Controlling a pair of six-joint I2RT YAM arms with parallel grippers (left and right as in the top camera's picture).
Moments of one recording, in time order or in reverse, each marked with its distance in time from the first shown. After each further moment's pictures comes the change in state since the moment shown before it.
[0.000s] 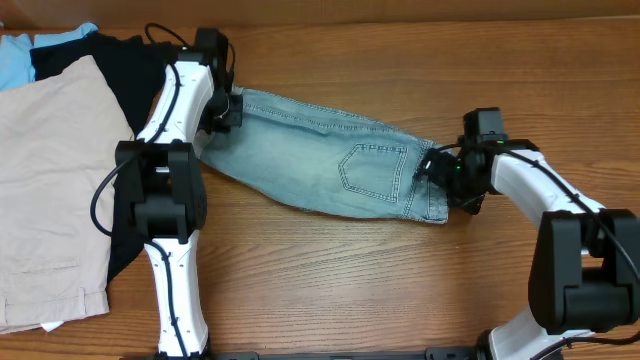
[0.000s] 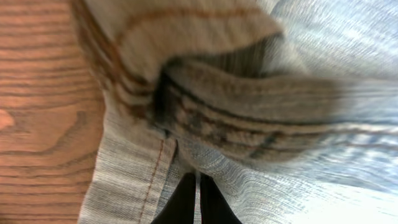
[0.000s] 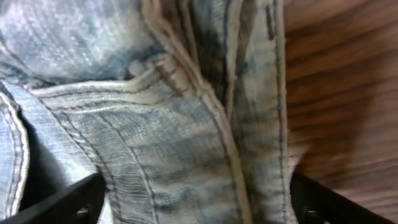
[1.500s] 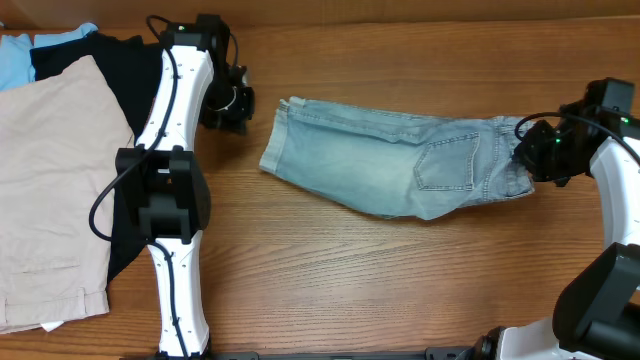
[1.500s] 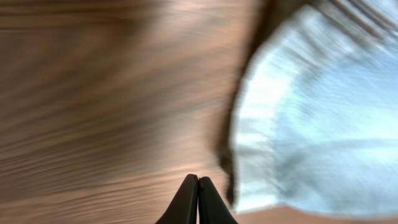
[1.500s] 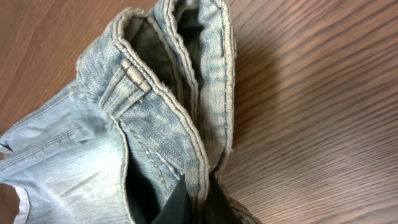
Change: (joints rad) left arm -0.025 0.003 0.212 -0.332 0.287 0.023; right arm -0.394 -0.108 0.289 -0.311 -0.076 -0.211
